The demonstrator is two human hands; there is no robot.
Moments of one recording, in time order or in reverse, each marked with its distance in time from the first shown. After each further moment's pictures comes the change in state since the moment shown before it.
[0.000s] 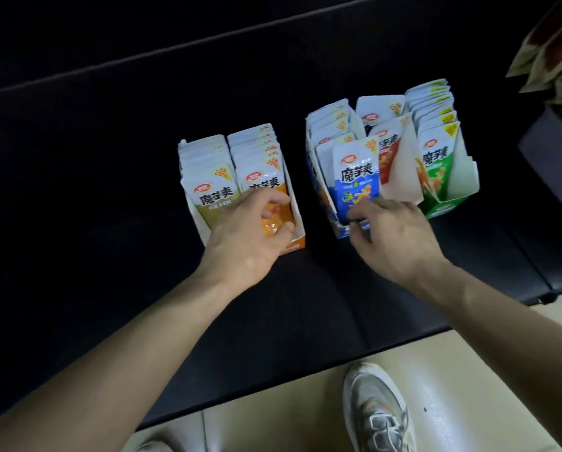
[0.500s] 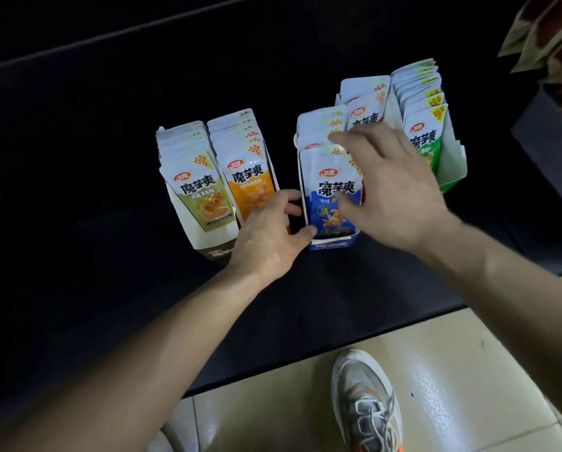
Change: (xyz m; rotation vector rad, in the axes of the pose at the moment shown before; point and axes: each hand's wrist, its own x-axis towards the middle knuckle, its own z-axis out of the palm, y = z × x) left_hand 0.007 0.016 0.067 -0.088 -0.126 -0.093; right_hand 0.015 0.009 -0.044 0.094 0.106 -0.121
